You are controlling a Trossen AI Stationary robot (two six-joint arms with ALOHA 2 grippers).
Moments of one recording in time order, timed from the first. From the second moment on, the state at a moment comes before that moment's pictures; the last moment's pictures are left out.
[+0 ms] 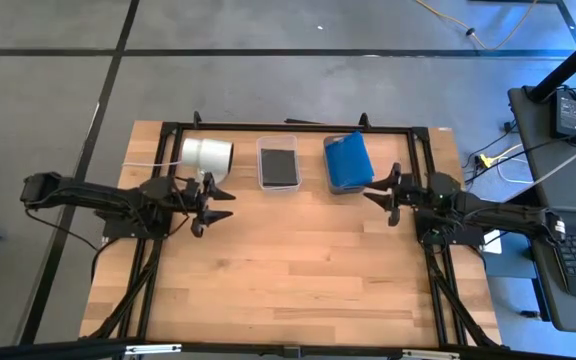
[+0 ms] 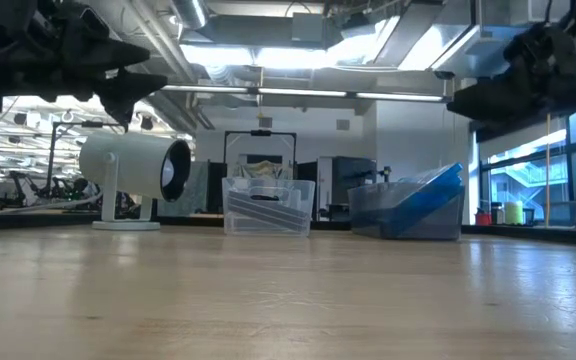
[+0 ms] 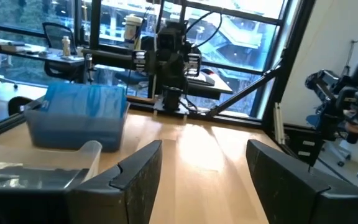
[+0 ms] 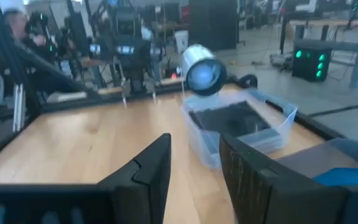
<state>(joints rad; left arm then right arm) 0.06 0.60 0.01 0.67 0.07 -0.20 -0.26 0.26 0.07 0.14 -0.09 0.10</state>
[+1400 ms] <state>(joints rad) 0.06 0.01 0.01 0.04 -0.03 -0.17 -0.26 0.01 0.01 0.04 0.05 0.05</state>
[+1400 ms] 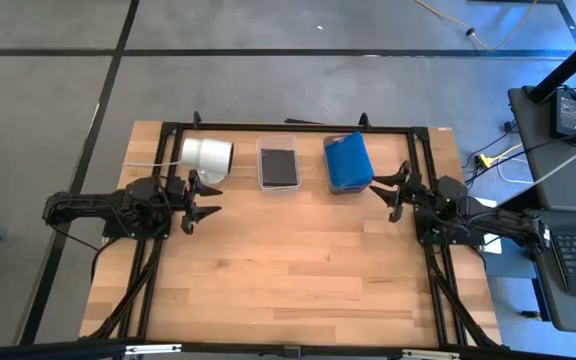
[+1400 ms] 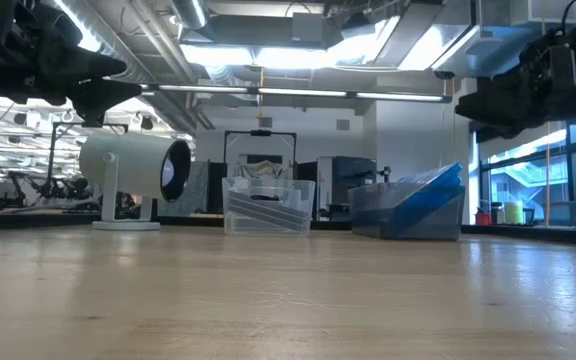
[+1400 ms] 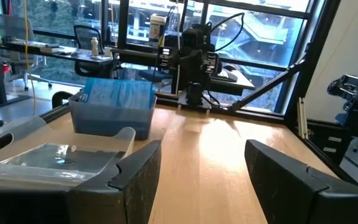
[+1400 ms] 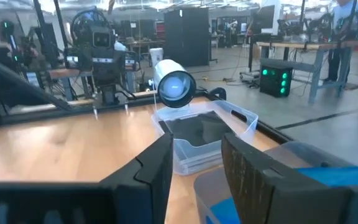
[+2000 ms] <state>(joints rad) 0.06 0.01 0.01 0.04 -0.03 -0.17 -0.26 0.01 0.01 0.04 0.05 0.69</state>
